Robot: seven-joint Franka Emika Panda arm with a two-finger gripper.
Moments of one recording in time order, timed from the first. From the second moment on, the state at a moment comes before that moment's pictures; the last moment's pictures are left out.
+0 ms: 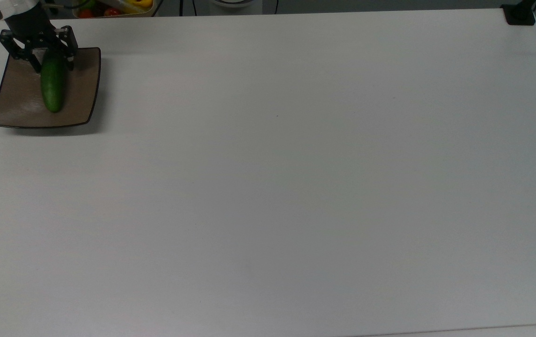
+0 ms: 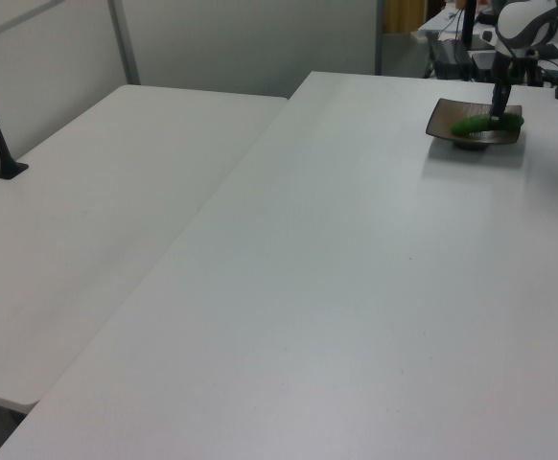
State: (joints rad) arm -0.50 0.18 -0.11 -2.05 0.14 2.31 -0.86
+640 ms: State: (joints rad) arm -0.46 0.05 -0.10 -1.92 0.14 2.09 -0.86
